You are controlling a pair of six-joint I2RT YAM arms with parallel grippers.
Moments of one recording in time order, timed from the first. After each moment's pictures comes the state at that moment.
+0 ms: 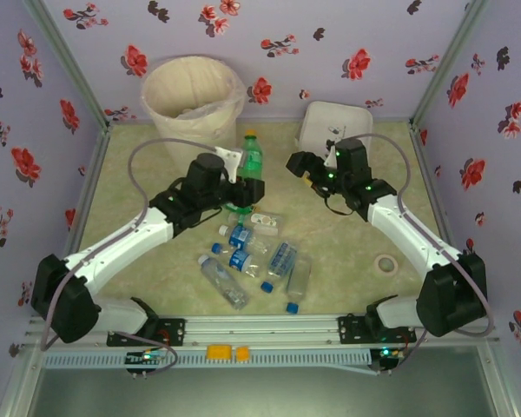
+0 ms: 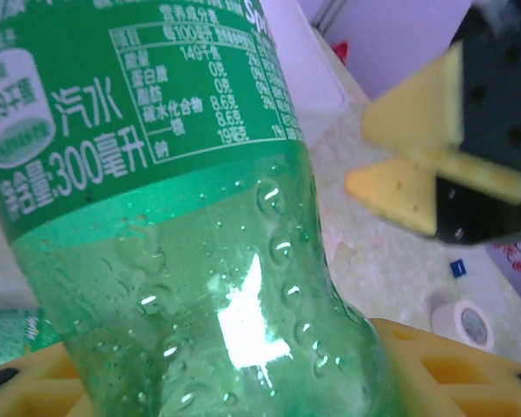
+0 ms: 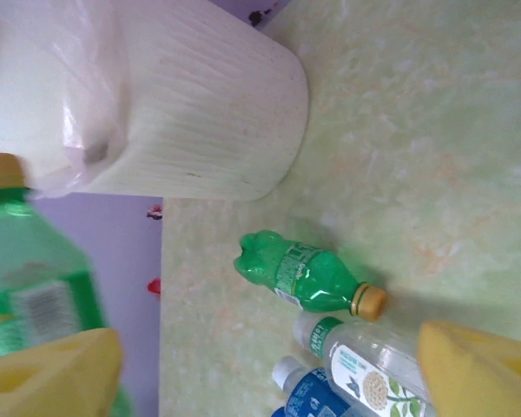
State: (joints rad) left arm -0.72 1.33 1.12 -0.25 0.12 -0.42; right arm 0.39 1.34 1.04 -0.26 -0.40 0.90
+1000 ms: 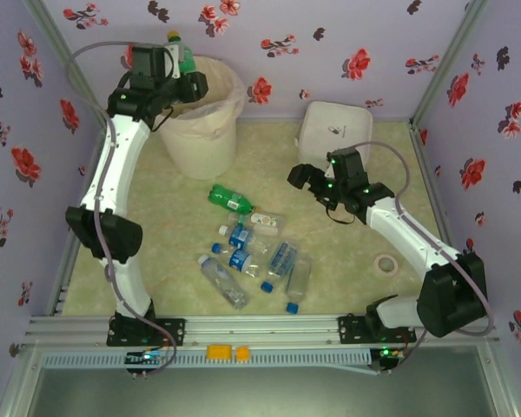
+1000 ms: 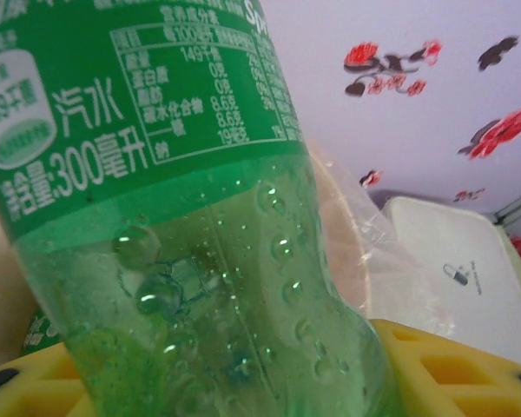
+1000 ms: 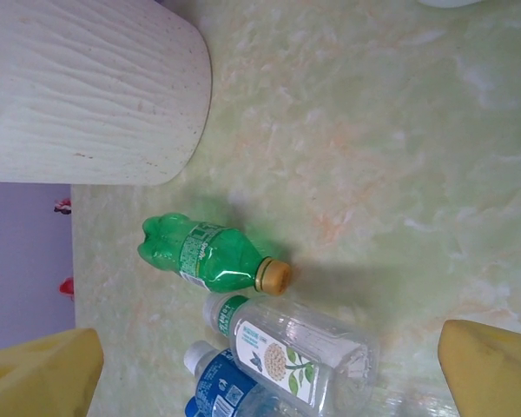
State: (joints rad) left arm -0.25 1.94 2.29 -0.84 0.14 -0.27; right arm 0.41 1.33 1.00 -0.39 -0.29 0.83
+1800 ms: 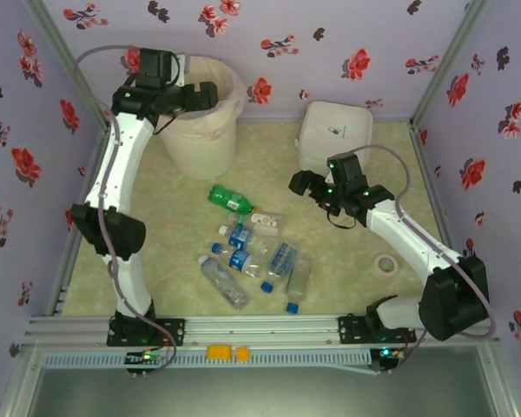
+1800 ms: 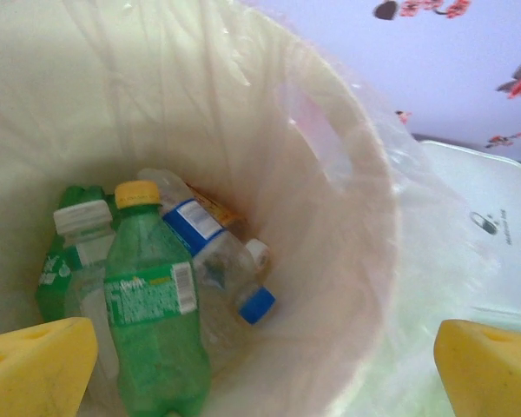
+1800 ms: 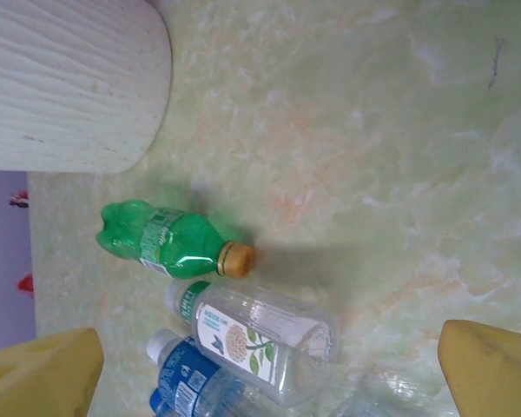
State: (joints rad) left arm -0.28 1.90 2.25 -0.94 0.11 -0.25; right arm 0.43 1.33 0.99 -0.46 -0.24 0.81
